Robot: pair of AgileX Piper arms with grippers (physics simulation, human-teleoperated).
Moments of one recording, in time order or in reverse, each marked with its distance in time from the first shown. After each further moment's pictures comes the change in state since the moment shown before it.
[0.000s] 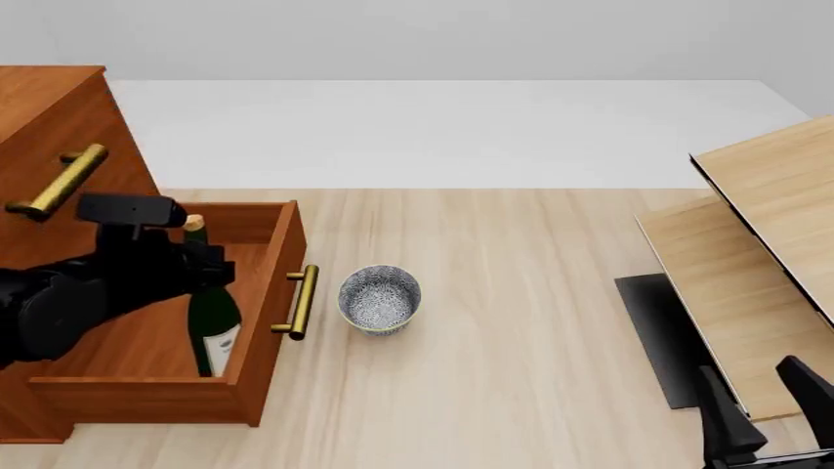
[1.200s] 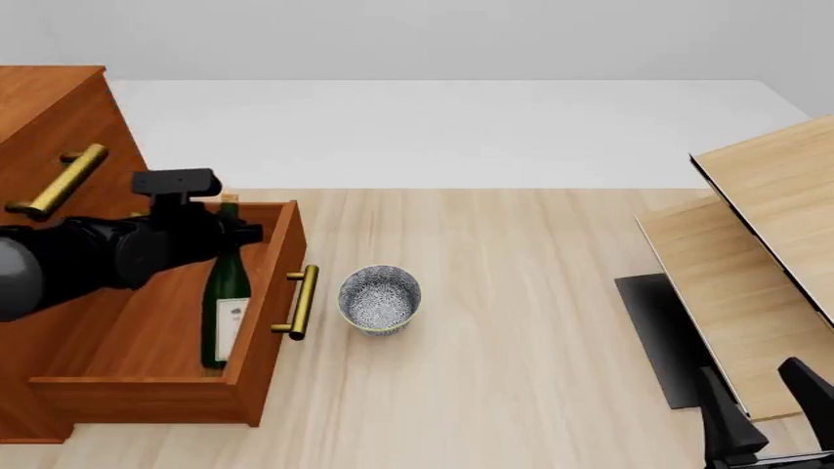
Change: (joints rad) left arm 0.041 0.354 -0.212 -0.104 -0.093; right arm -0.009 -0.010 0.000 0.013 -0.001
